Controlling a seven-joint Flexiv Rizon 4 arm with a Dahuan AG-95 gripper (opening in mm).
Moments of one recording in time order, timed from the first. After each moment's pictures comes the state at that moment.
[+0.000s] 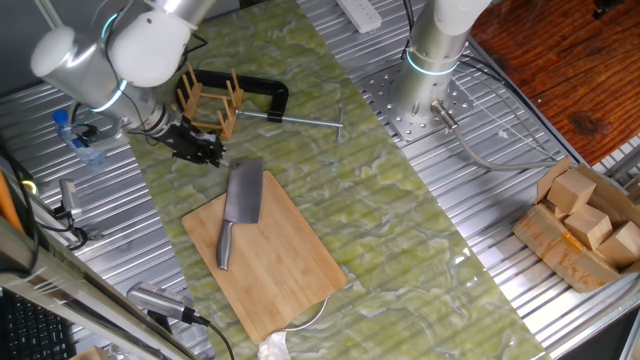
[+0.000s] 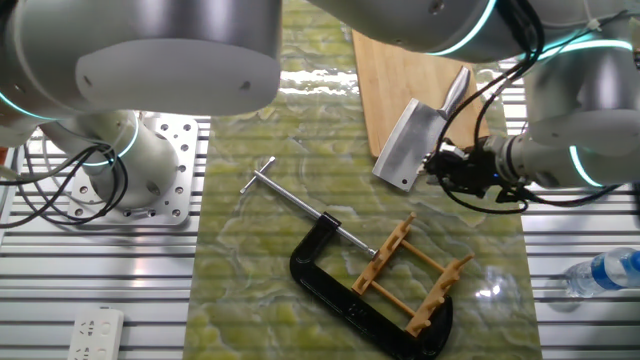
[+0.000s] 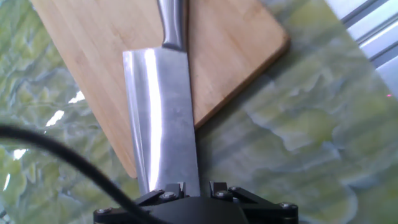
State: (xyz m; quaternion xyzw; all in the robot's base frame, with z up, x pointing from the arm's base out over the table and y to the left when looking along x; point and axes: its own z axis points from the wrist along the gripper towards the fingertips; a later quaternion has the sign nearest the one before) arm 0.565 -0.028 0.049 0.47 -0.84 -0.22 0.14
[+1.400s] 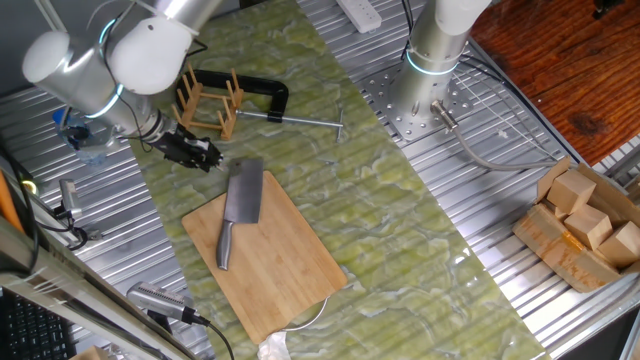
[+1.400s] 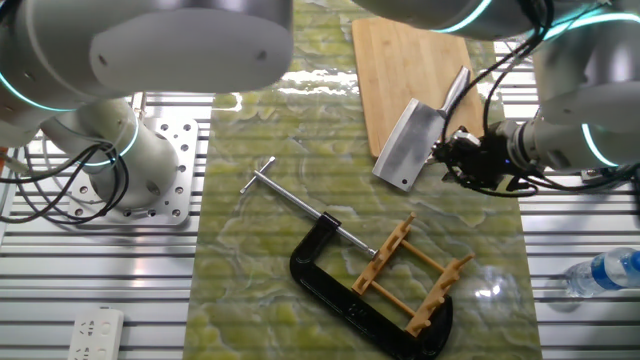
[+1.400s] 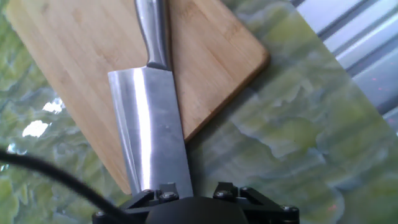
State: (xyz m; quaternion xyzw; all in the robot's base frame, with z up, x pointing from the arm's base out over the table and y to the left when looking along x) arm 0.579 -0.020 0.051 0.42 -0.88 -0.18 0.15
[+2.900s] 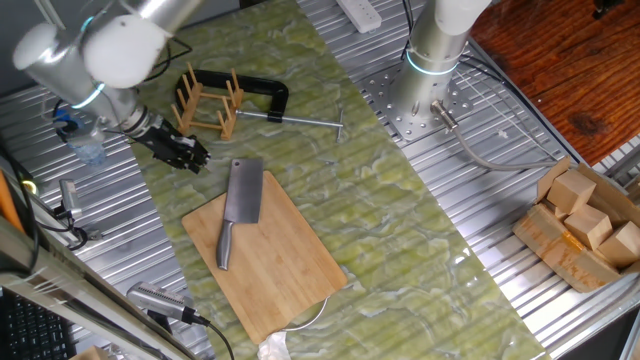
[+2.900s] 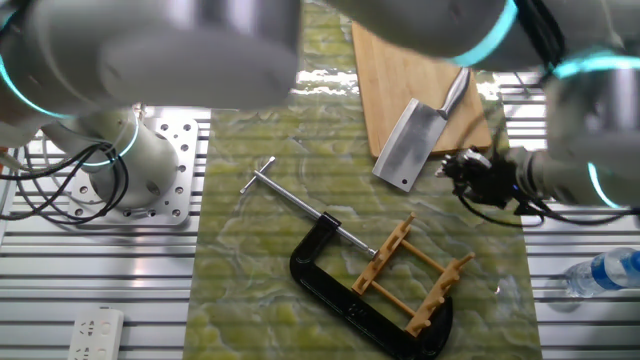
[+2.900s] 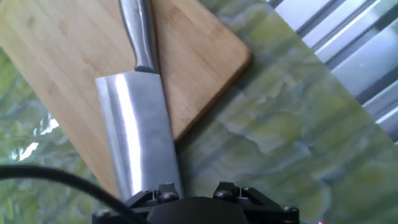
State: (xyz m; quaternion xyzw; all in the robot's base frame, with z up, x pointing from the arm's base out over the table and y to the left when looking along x) arm 0.603 -0.042 0.031 0.43 -0.86 -0.25 0.12
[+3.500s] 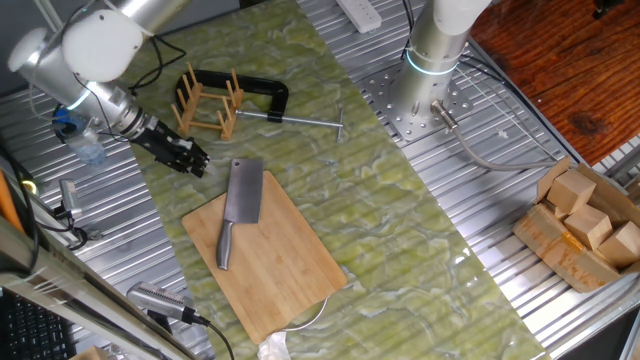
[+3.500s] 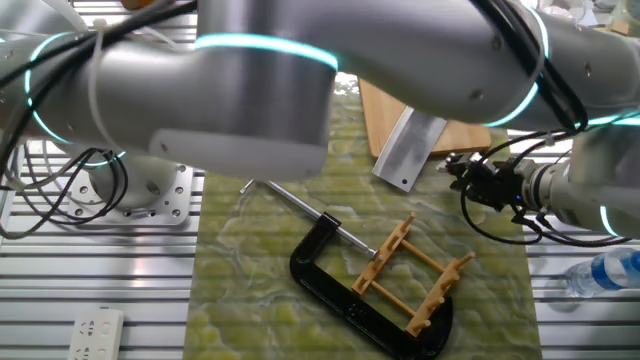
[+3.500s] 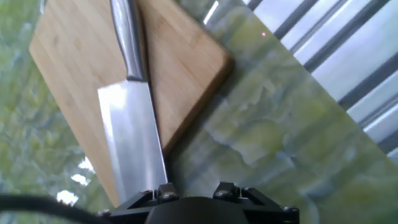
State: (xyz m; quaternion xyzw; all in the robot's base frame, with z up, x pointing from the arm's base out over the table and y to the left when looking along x) arm 0.600 -0.022 0.031 0.39 -0.86 -0.31 0.13
